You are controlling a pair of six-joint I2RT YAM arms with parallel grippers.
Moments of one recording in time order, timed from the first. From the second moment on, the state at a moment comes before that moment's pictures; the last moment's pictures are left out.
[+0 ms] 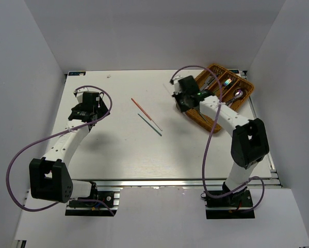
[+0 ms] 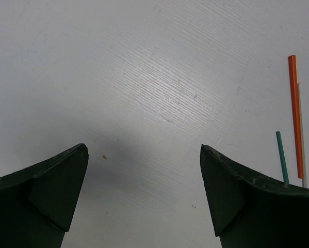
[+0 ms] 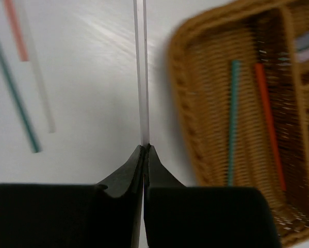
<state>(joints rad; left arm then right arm) -0.15 1.32 1.00 -0.48 -0.41 -0.54 0.57 1.77 1.44 -0.53 0.07 -0.07</state>
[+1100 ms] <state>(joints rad) -0.19 1.35 1.00 -0.47 -0.40 -0.54 0.26 1.74 1.42 -0.54 -0.09 -0.33</state>
